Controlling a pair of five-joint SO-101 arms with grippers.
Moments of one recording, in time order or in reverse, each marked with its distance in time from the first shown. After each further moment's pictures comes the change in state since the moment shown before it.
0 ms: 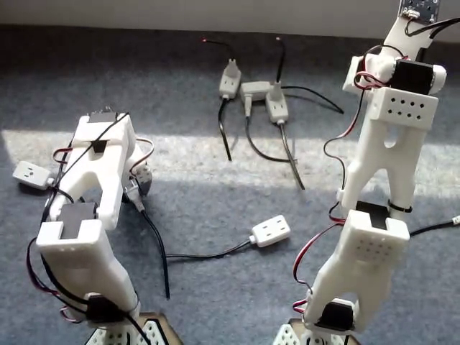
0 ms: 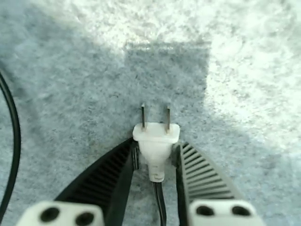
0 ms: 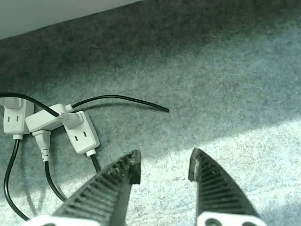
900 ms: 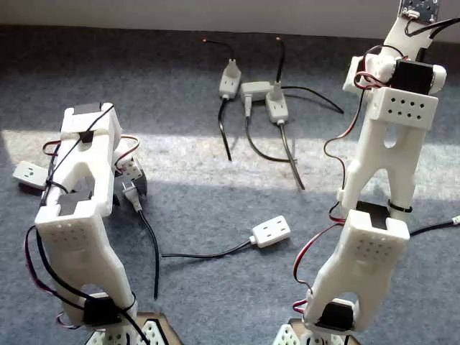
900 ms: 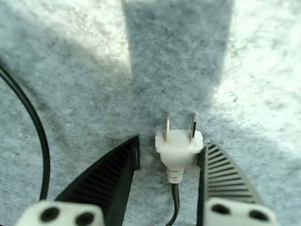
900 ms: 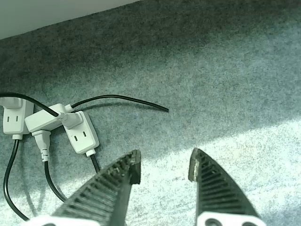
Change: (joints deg) left arm -2.2 16.9 -16.9 11.2 -6.8; right arm -0.1 0.0 0.0 0.0 0.0
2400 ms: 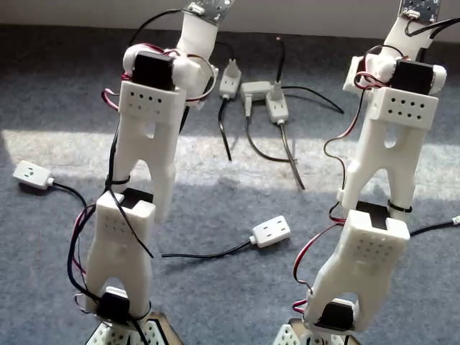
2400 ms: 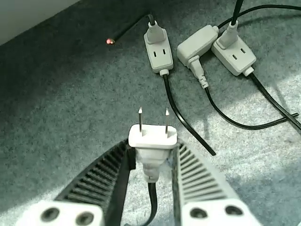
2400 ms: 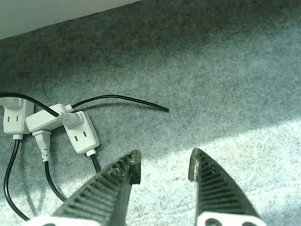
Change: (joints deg) left arm 23.0 1.6 -69.4 12.2 -30.8; right arm 0.0 0.0 0.0 0.0 0.0
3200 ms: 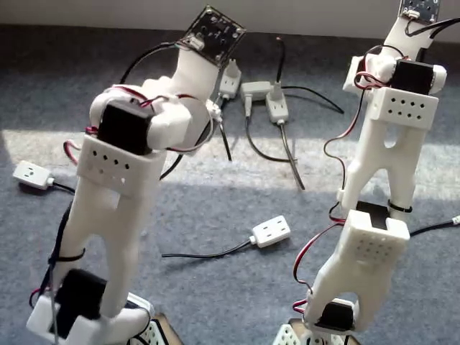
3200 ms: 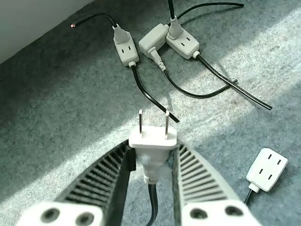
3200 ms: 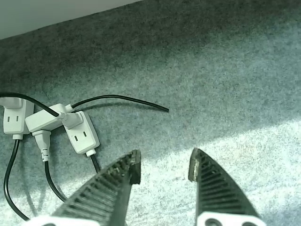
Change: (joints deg) left arm 6.8 -49.7 56.0 -10.5 -0.4; right arm 0.0 0.0 0.0 0.0 0.0
